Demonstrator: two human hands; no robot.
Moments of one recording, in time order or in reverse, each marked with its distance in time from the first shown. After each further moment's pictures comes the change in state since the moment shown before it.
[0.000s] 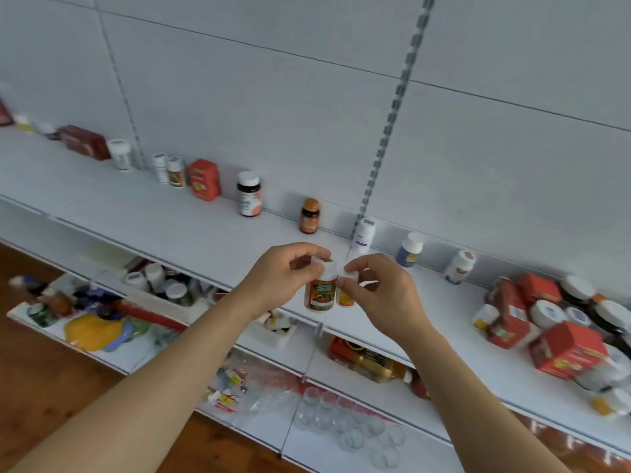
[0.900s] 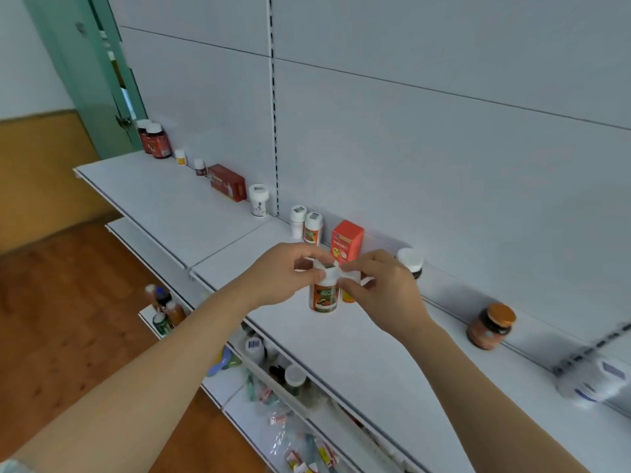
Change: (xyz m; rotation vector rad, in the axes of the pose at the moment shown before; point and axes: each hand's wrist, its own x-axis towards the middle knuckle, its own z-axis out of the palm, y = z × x) left_hand 0.099 -0.093 -0.320 0.254 0.143 -0.094; right_hand 0.251 -0.097 0.275 0.026 -0.172 -0.348
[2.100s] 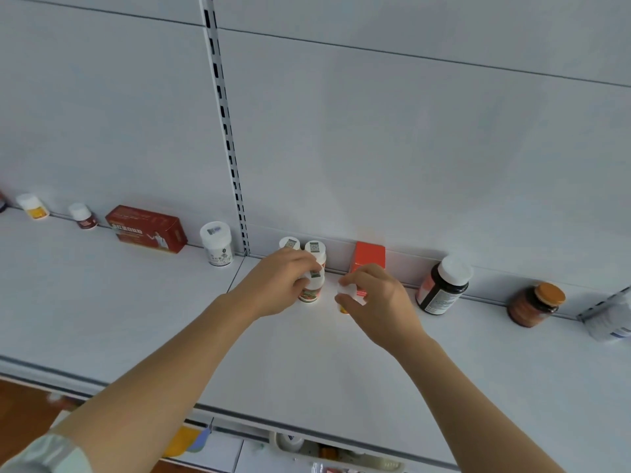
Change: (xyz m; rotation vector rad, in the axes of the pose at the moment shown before) left_hand 0.191 -0.158 -0.087 0.495 -0.302 0.525; right_hand 0.099 0.016 0.136 -0.283 0.182 0.377
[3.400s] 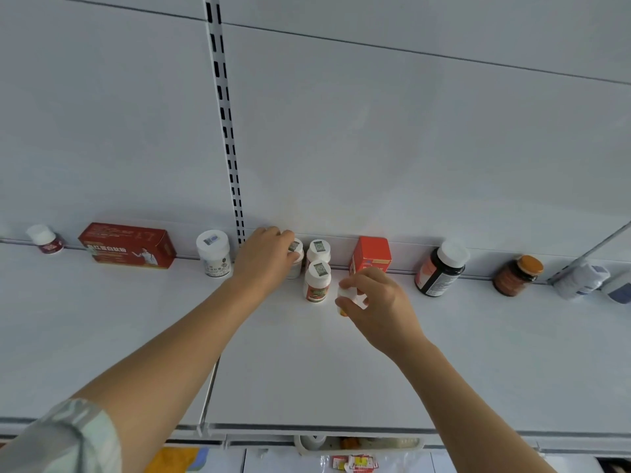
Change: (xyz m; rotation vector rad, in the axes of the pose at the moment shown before) left_hand 0.029 -0.048 -0.012 0.236 0.093 -0.175; right_hand -0.012 -0.030 0.027 -0.094 0.109 0.097
